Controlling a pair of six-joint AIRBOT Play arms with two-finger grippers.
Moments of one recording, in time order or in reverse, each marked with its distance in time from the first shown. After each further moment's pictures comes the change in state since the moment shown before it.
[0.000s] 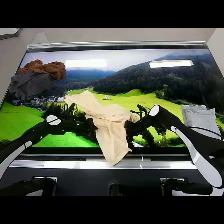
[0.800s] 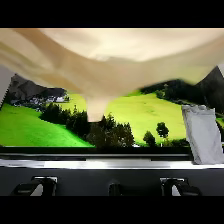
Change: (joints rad) left arm 0.404 0.578 0.839 0.079 0.097 0.092; right arm -0.389 0.856 0.592 -0.375 -0.208 -0.120
